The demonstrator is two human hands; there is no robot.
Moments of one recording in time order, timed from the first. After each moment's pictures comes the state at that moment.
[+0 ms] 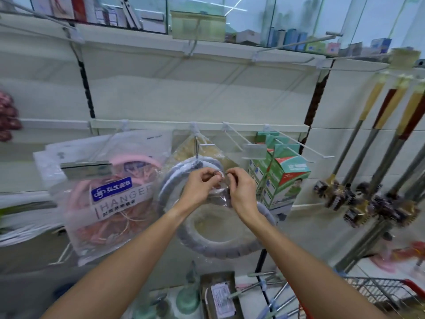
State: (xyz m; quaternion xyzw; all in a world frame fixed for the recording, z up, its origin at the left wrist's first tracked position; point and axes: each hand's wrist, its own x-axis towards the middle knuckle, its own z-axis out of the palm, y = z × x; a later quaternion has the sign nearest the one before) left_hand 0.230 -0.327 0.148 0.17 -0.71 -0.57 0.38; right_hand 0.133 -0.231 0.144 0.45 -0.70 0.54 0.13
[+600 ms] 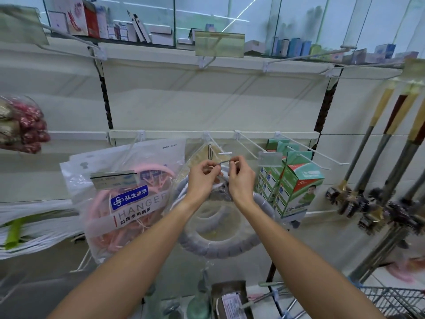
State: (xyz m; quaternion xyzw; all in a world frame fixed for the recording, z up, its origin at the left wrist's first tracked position) left_hand 0.247 -0.354 0.178 0.22 -0.66 -0.56 0.45; right_hand 0.160 -0.284 0.177 0.38 -0.68 0.62 0.10
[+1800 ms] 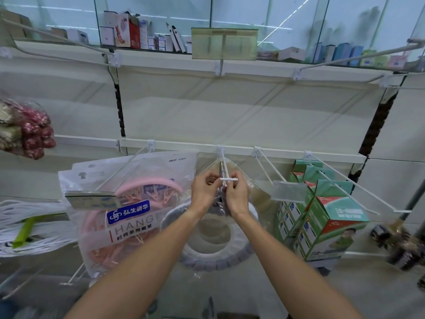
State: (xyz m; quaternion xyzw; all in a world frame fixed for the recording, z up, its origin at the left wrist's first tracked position) left_hand 0.178 -0.431 0.158 0.32 -0.68 -0.44 0.49; right_hand 0.092 -0.383 0.150 0.40 -0.66 0.63 -0.06
